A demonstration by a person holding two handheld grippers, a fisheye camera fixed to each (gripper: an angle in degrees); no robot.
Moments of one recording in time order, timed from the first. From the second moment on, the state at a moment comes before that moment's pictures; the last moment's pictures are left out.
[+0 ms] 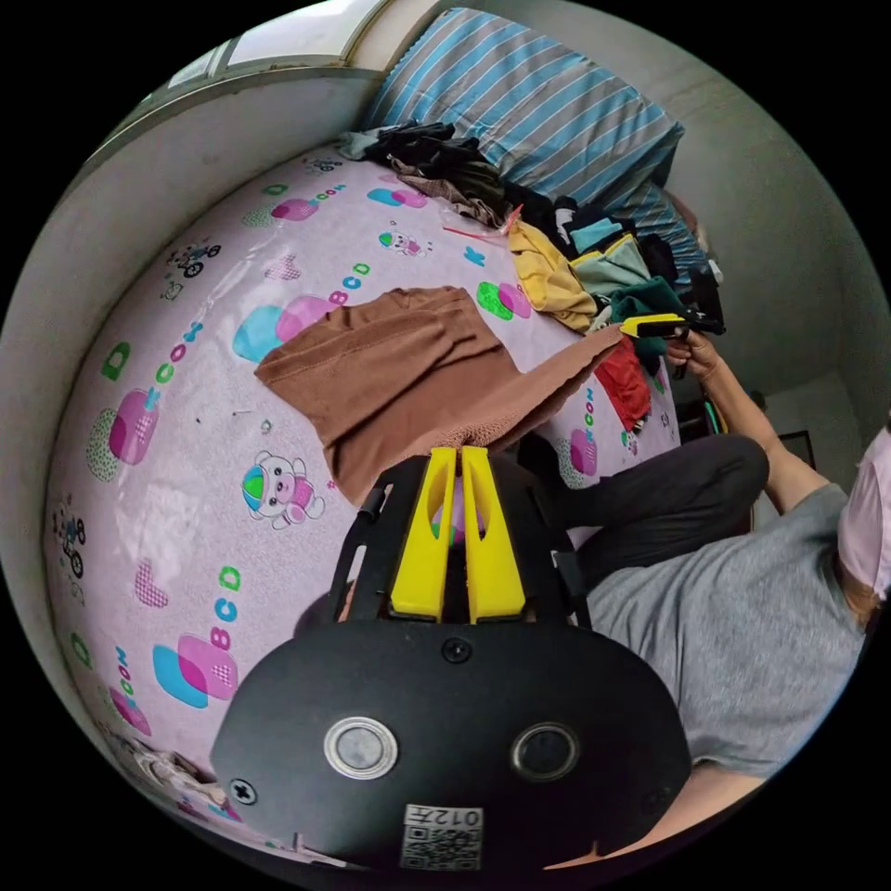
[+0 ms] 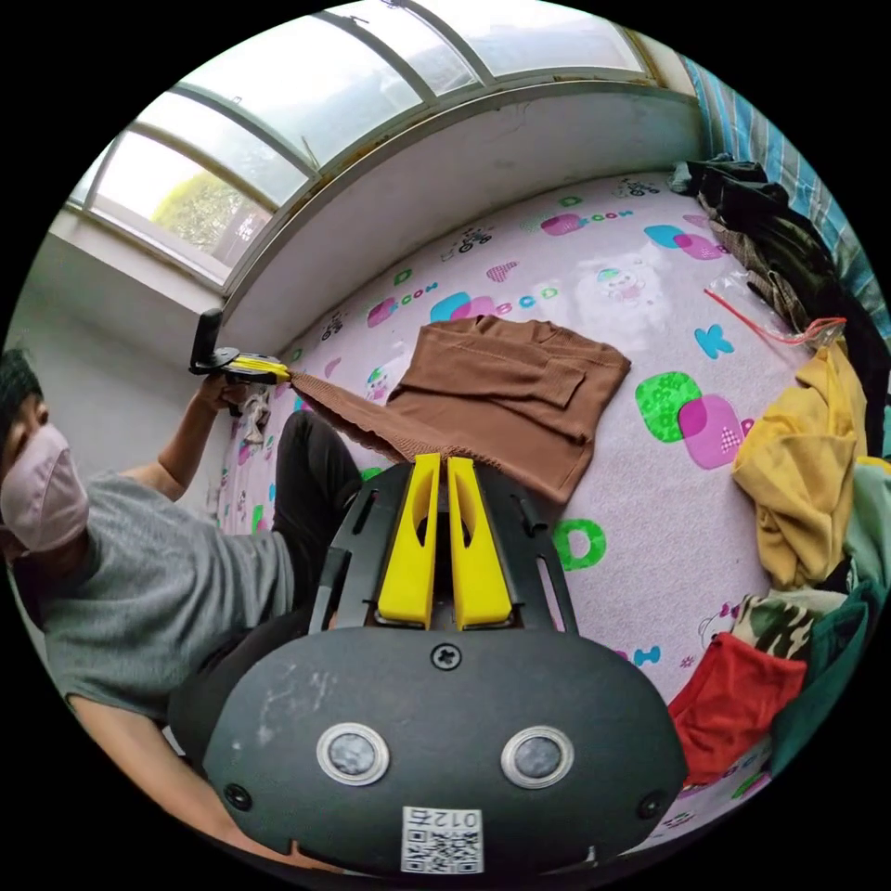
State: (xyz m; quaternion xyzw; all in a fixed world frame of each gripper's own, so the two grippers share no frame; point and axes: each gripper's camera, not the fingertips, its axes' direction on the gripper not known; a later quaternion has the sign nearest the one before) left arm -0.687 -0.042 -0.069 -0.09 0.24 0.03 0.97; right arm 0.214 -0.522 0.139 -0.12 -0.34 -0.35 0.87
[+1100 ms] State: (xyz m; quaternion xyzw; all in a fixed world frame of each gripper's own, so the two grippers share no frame) left arm -0.846 -0.274 0.267 -0.21 0.28 -0.16 0.92; right arm 0.063 -0.757 0.443 -0.22 -0.24 -0.22 0.92
